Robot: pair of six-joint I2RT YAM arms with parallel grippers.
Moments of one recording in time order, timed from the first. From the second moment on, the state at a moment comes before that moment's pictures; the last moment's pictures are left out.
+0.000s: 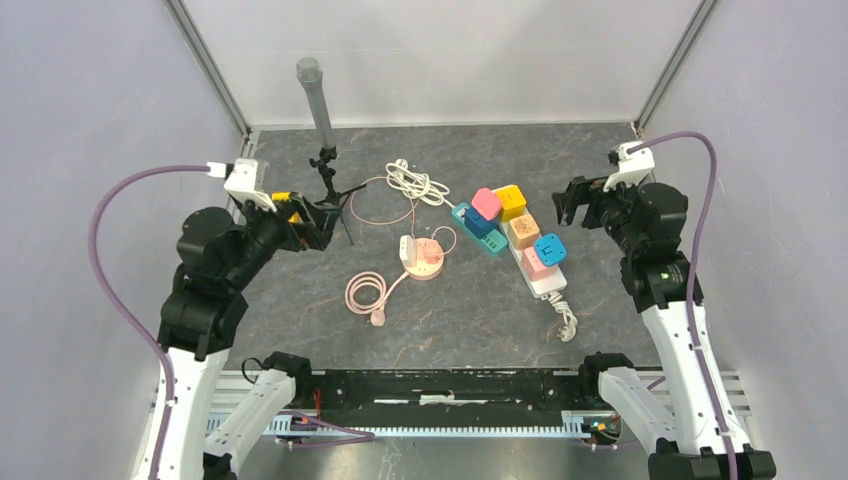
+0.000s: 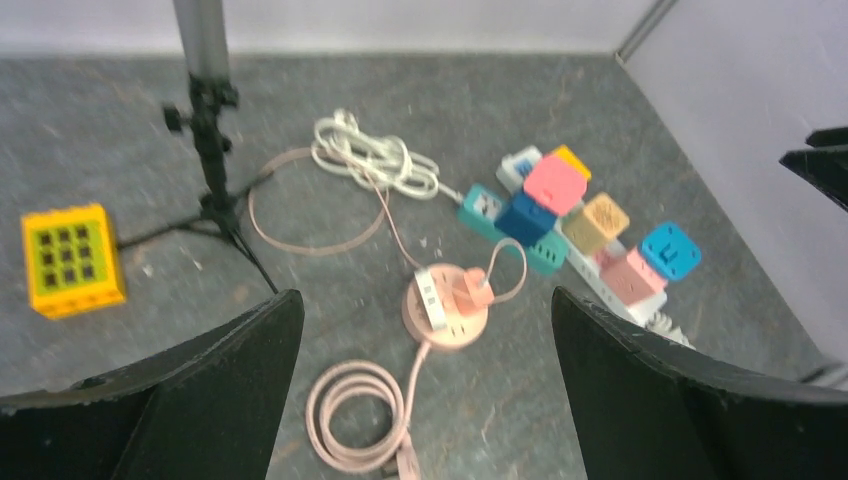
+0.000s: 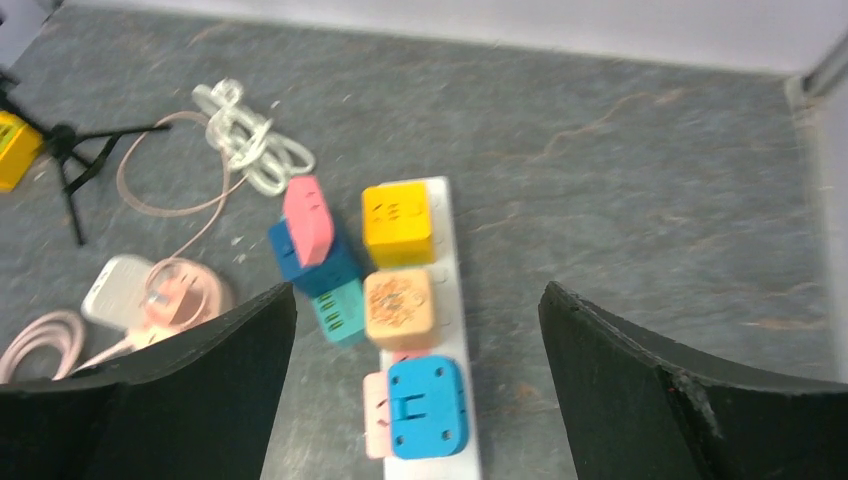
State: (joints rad) left arm -0.22 0.72 1.21 -0.65 0.16 -0.25; right arm 0.08 0.83 0.96 -0.34 -0.16 0.04
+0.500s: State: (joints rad) left arm -0.22 0.69 0.87 -0.62 0.34 -0.40; right arm 0.45 0.90 0.73 -0.20 -0.23 0.19
